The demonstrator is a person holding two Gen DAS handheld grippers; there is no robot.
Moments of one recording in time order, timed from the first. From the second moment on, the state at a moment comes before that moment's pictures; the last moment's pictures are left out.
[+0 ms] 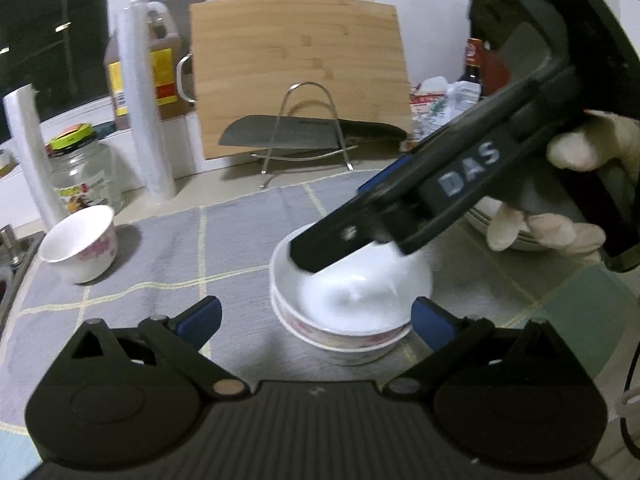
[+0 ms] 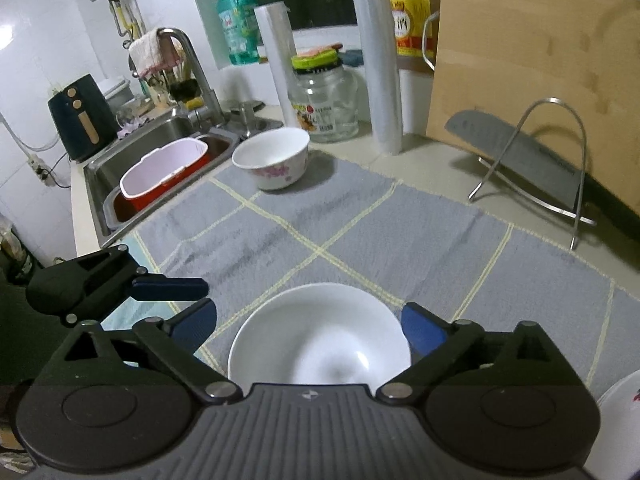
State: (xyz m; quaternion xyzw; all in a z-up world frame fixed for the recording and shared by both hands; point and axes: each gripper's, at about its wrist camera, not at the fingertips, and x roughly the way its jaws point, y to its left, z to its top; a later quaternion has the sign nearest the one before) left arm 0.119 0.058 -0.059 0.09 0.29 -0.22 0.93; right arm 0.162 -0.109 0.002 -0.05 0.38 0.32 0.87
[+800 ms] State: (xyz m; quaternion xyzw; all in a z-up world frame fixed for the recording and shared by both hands) left arm 0.184 0.221 -0.058 0.10 0.28 -0.24 0.93; right arm 0.161 -0.004 0.009 -0.05 0.34 0.16 0.92
